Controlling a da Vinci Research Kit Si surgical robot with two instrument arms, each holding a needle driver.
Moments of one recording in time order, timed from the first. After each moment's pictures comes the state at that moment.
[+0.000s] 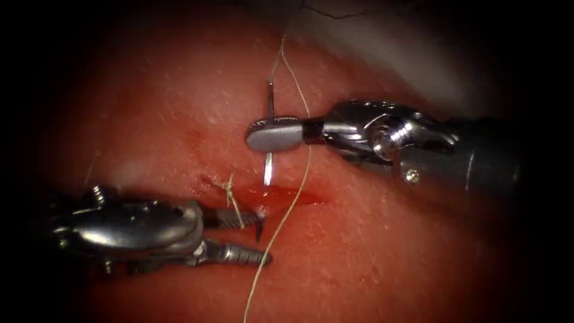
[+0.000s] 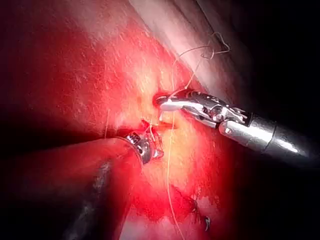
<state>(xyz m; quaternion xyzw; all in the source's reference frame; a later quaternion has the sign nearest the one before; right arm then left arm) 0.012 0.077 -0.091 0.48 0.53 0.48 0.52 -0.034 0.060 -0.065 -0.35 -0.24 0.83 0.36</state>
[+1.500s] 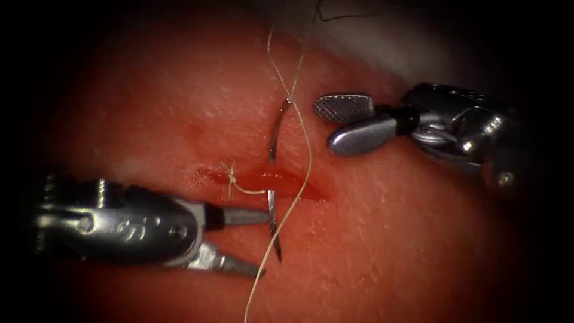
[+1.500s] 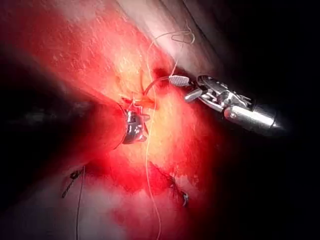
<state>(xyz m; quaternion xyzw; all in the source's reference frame) 0.005 0.081 -0.096 0.32 0.63 0.45 0.55 -0.036 0.062 -0.069 -0.39 -0.05 0.92 0.06</state>
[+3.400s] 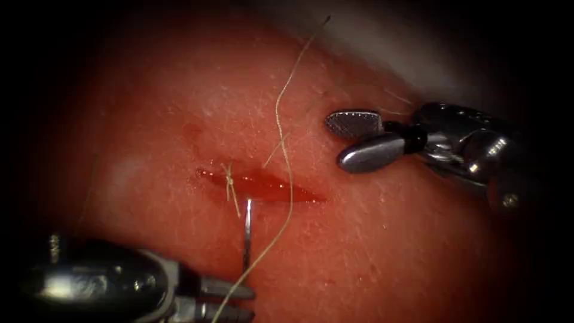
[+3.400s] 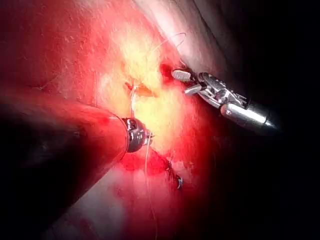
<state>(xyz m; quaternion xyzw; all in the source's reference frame) 0.004 0.079 -0.096 0.35 0.62 0.44 0.54 -0.034 0.059 -0.075 -0.47 -0.28 0.82 0.18</state>
